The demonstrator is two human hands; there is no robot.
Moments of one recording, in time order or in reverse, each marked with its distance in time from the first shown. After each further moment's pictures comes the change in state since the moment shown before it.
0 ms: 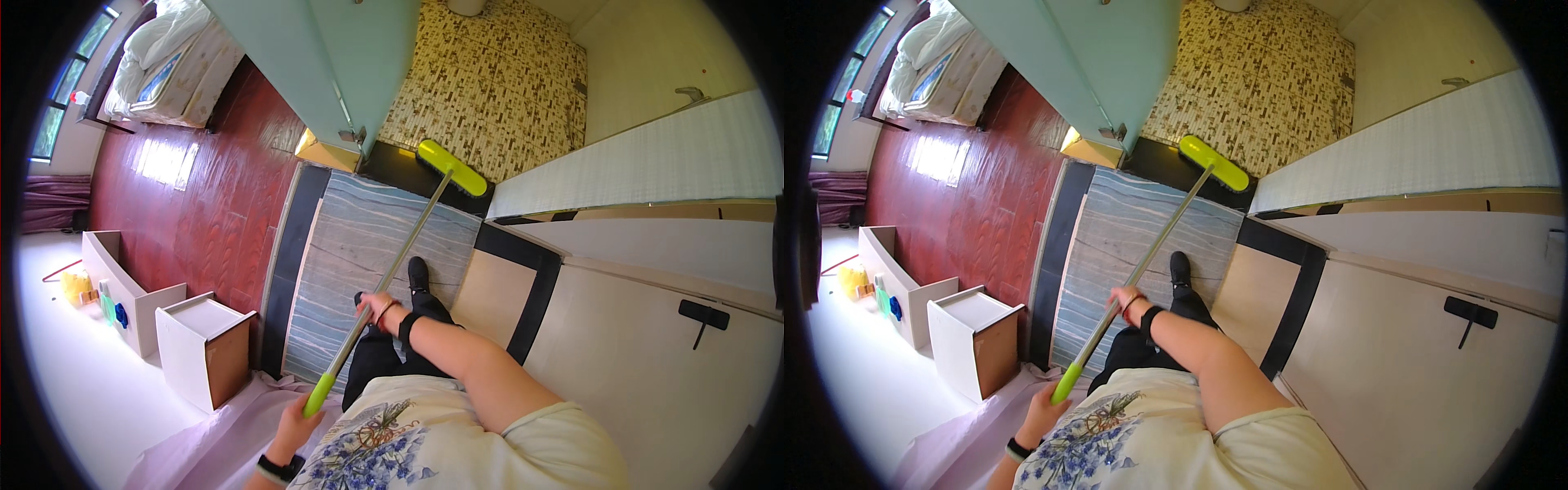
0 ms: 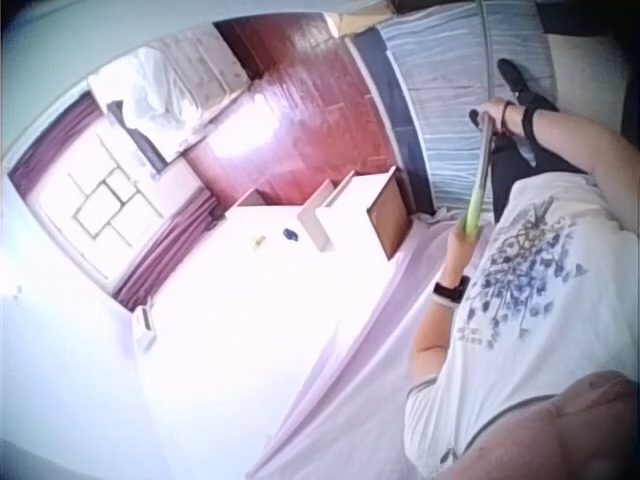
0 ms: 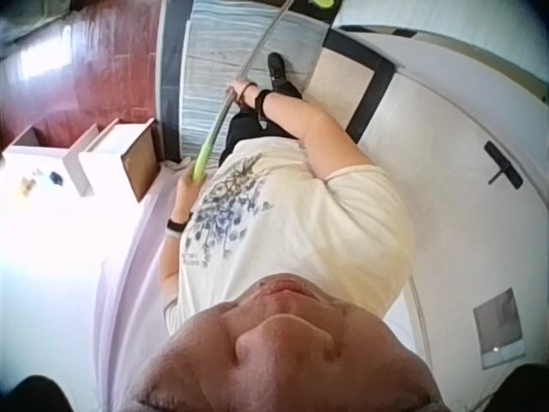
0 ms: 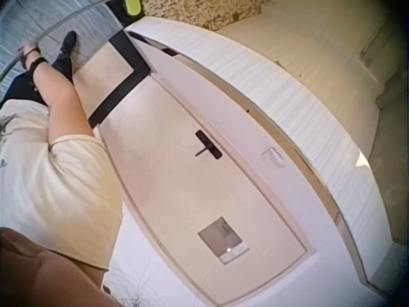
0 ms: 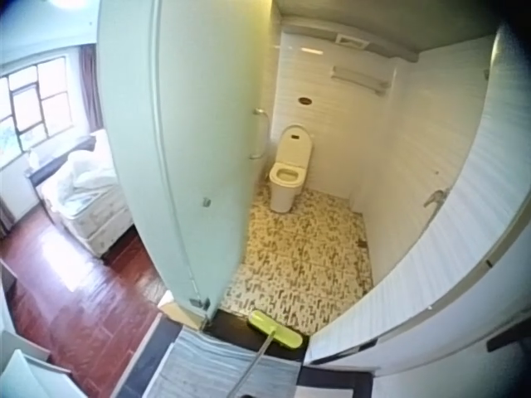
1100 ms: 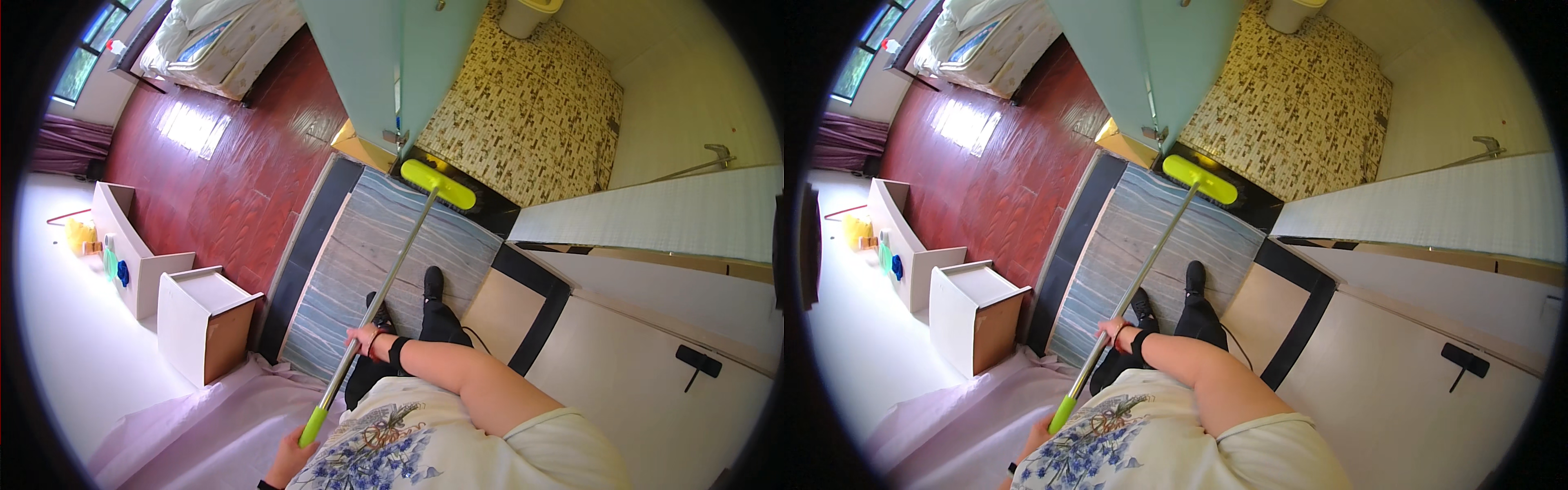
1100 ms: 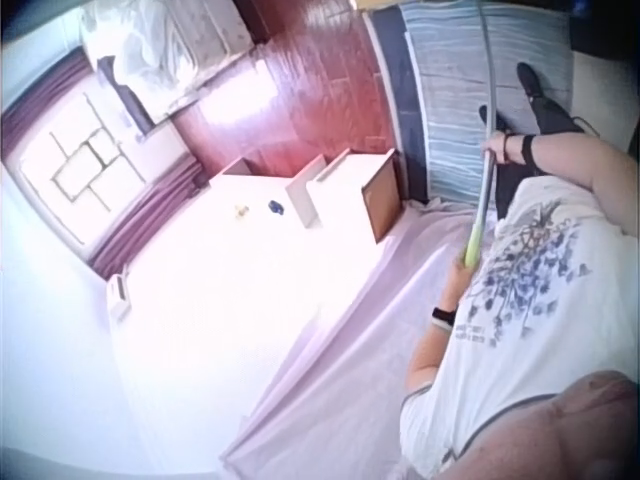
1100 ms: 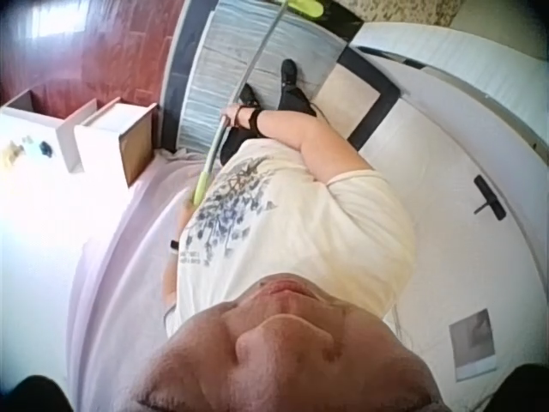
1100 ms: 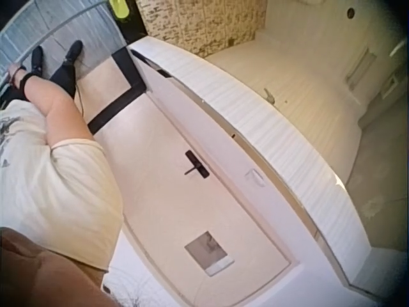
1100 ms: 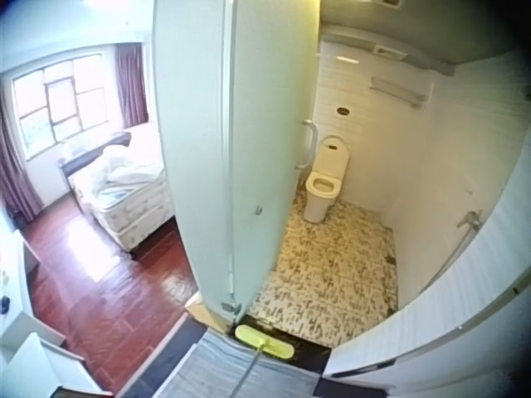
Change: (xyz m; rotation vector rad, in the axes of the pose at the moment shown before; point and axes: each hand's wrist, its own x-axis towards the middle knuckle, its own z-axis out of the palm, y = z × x) left_hand -0.089 -0.060 0.007 -0.302 0.015 -0.361; right_hand -0.018 0.079 0.075 -0.017 -0.008 0.250
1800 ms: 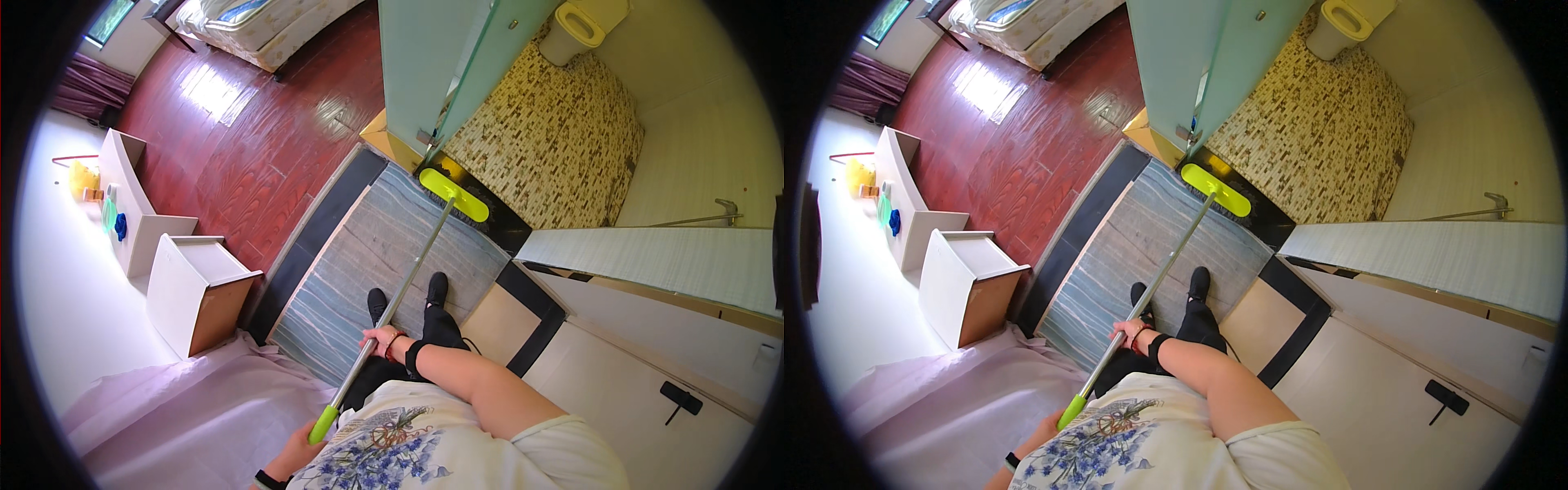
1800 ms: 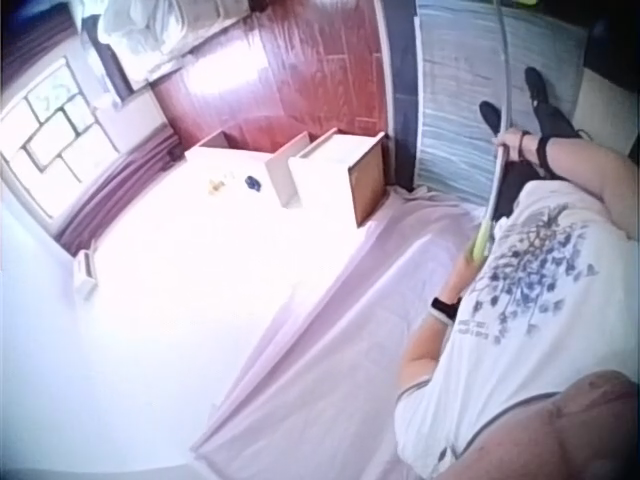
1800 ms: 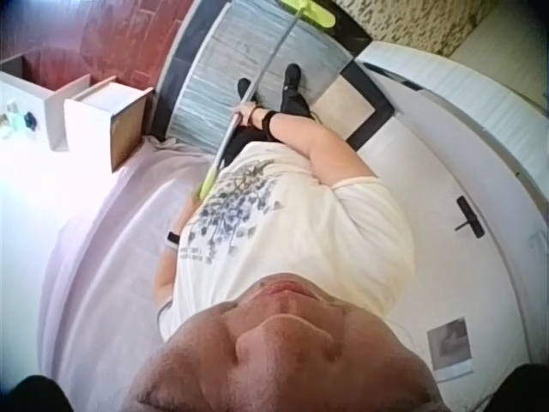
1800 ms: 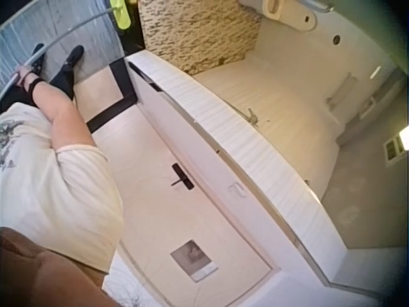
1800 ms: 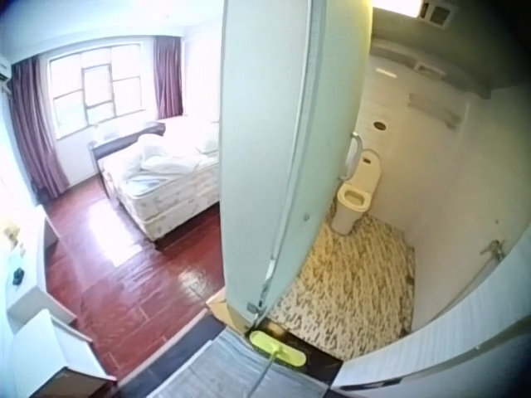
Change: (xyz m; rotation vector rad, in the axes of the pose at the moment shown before) left_hand 0.008 -0.017 0.015 -0.096 -0.120 0.044; right_hand -0.017 -0.010 -0.022 -0.052 0.011 0.141
